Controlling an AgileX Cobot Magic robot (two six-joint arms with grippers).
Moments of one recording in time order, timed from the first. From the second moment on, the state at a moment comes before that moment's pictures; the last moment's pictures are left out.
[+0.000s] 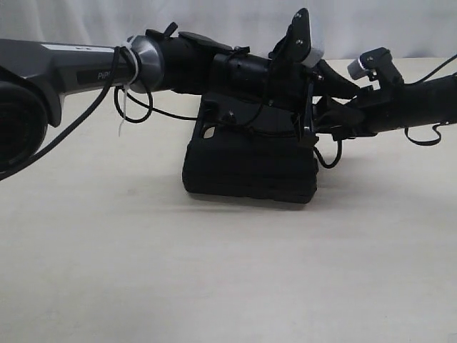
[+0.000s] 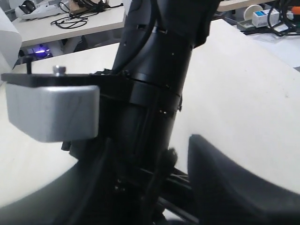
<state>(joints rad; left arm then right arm) -0.60 2.36 -1.83 -1.59 0.92 2.11 -0.10 1.99 -1.14 1.31 0.76 -1.74</state>
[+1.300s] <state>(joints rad) -0.58 2.29 -1.89 -1.60 0.62 2.11 -0.10 1.92 -1.14 1.14 0.75 -1.70</state>
